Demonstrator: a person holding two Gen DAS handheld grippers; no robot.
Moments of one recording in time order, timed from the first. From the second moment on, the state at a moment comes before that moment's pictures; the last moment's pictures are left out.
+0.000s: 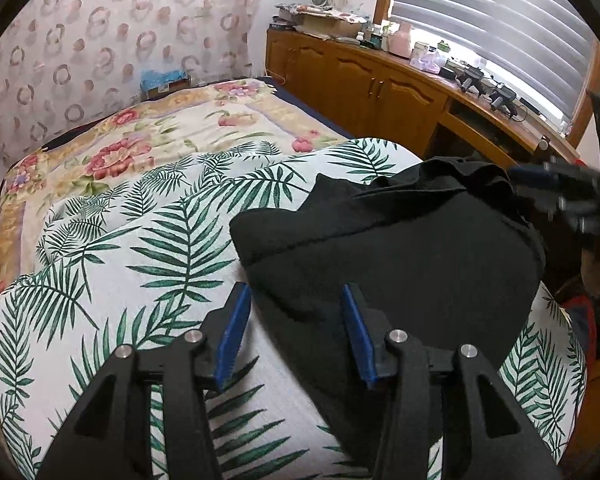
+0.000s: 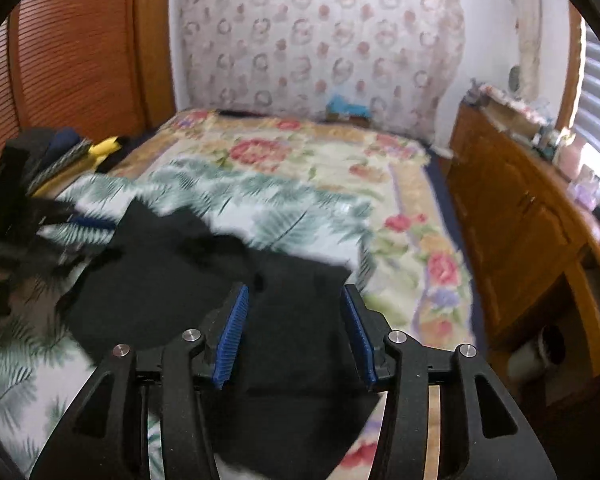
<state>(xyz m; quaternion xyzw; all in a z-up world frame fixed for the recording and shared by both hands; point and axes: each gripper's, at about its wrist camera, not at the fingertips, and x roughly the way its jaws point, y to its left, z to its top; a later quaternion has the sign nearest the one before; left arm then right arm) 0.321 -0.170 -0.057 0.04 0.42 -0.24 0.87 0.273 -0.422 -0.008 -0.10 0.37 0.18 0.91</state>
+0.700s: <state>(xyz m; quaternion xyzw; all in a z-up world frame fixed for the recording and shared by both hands) 0.343 -0.166 -0.070 0.02 0.44 -0.24 0.86 0.307 -0.447 -0.013 -0.07 0.35 0.09 0.93</state>
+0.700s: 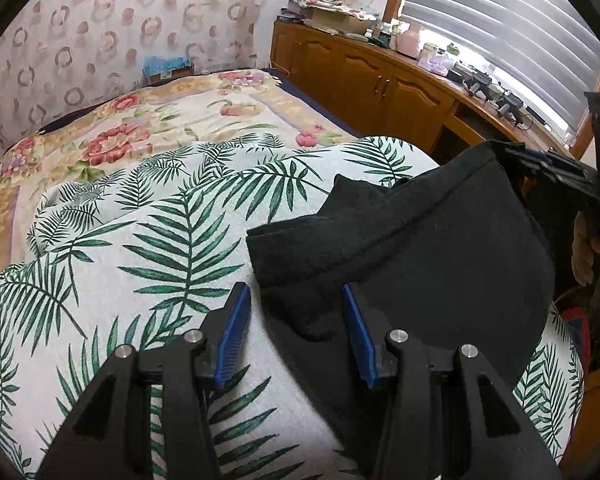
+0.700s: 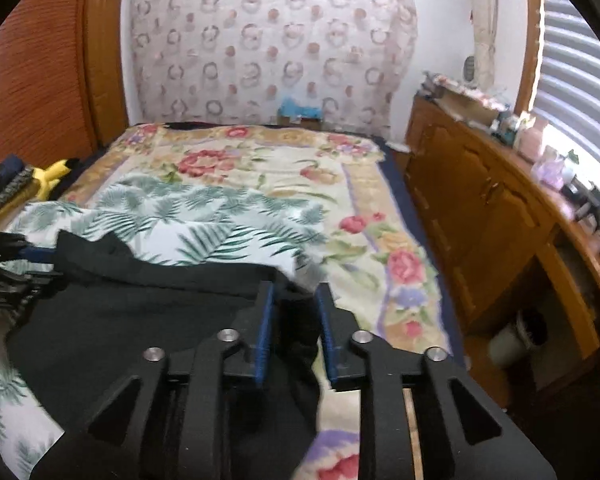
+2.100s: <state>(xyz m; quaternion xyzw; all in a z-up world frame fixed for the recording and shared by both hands) 0.289 -0.147 0.030 -0.04 0.31 -0.32 0.90 0.244 -0.416 0.021 -0.08 0.32 0.19 0.92</state>
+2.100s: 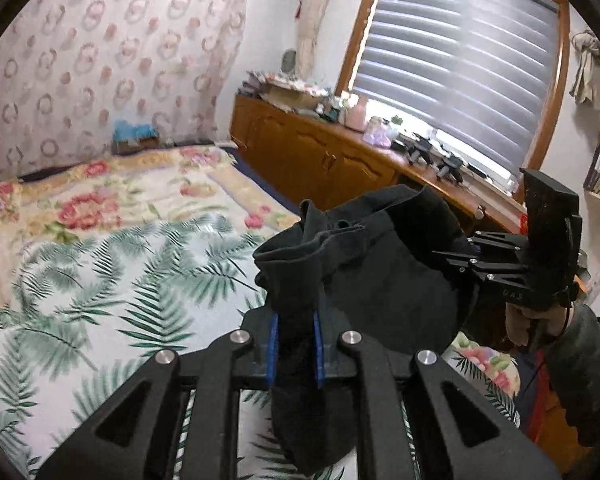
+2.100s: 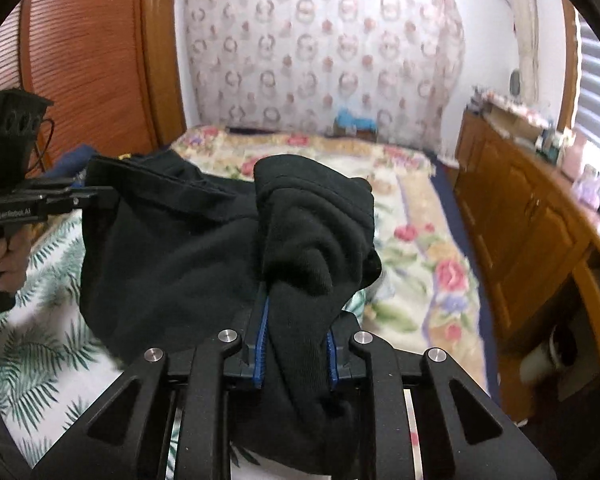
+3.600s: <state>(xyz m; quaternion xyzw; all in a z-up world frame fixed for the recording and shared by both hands) 0.143 0.222 -0.035 -0.16 0.26 0.07 0.95 0.335 0.144 0.049 -0.35 0.21 0.47 0.78</state>
